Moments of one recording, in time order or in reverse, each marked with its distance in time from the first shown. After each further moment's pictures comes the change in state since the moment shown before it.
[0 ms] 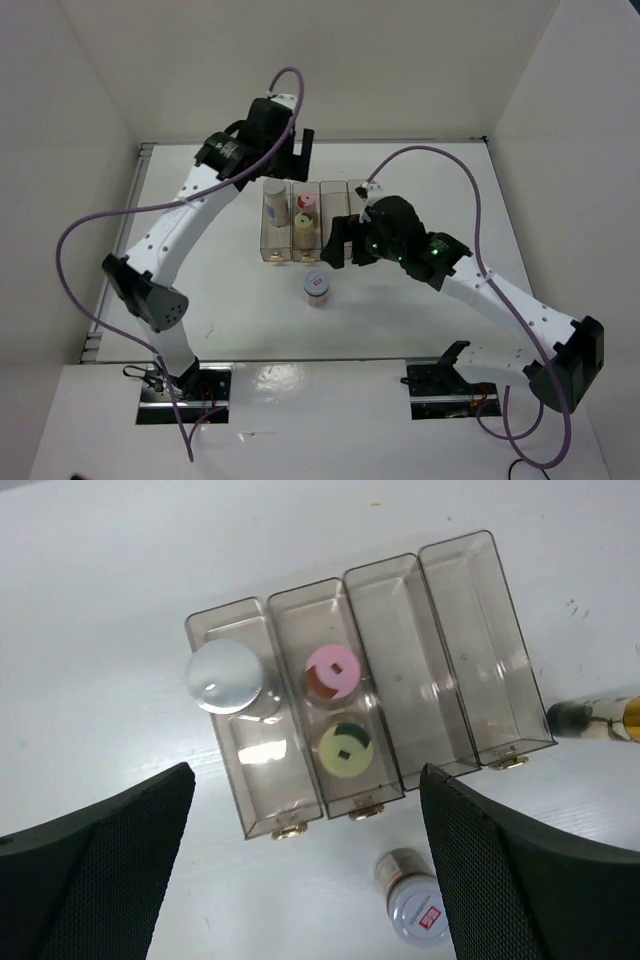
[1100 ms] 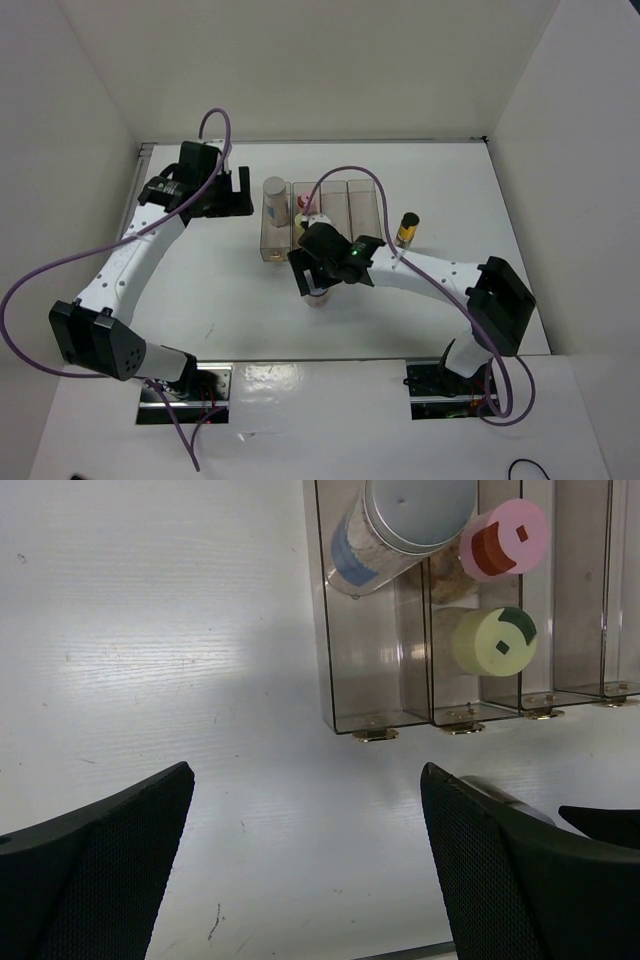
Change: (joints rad) left arm 0.328 -0.443 -0.697 0.166 0.216 -0.042; right arm 0.269 0.454 0.108 -0.065 0.274 0.011
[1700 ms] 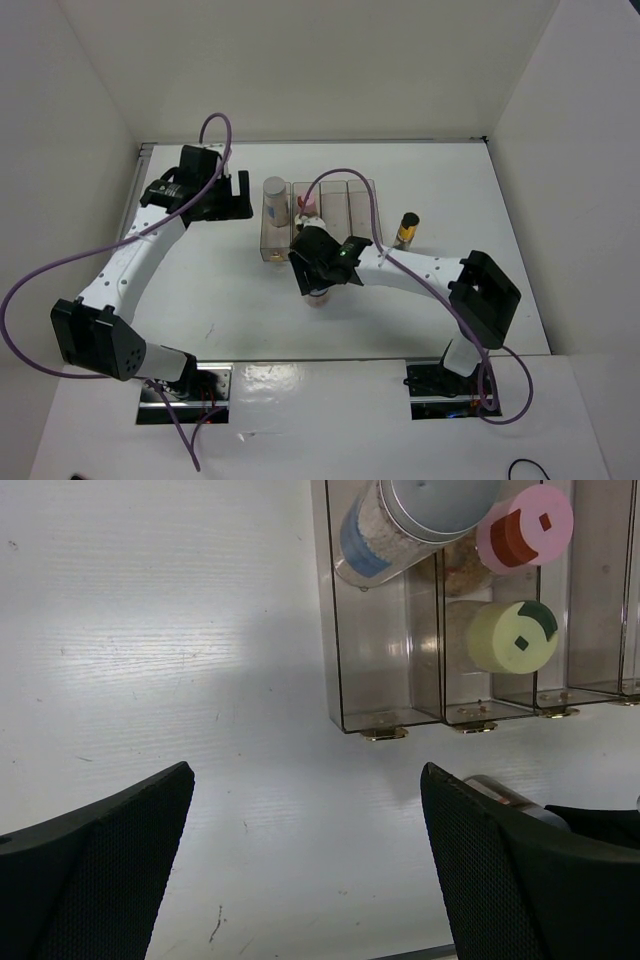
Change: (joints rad) left arm 0.015 -0.002 -0.050 0.029 0.012 0.005; right arm 0.013 0.080 0.035 -0.007 0.035 0.021
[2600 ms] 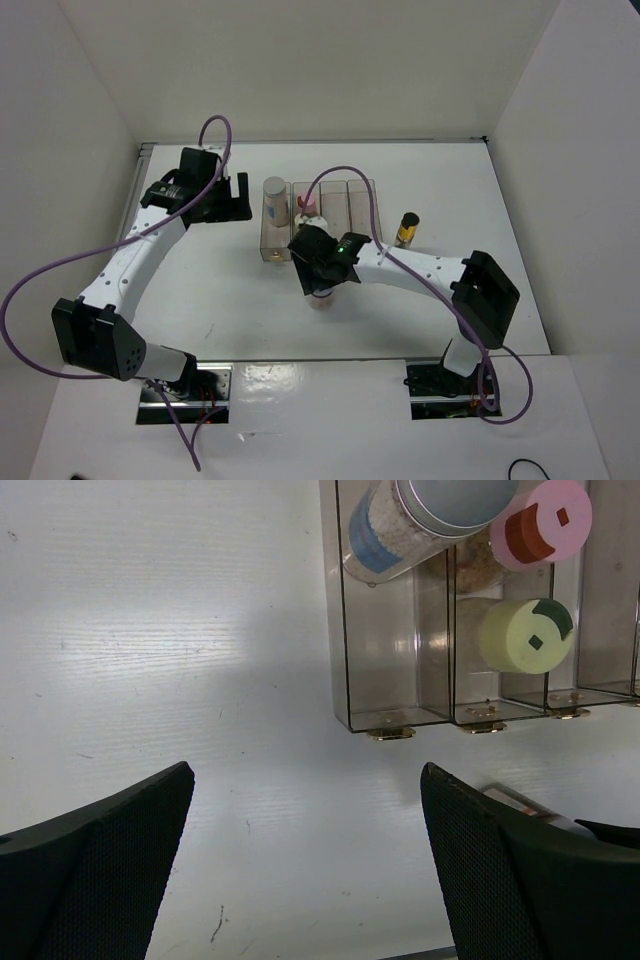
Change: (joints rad) left arm 0.009 -0.001 -0.026 0.015 0.004 0.000; right arm 0.017 0.016 0.056 -0.114 0.048 0.048
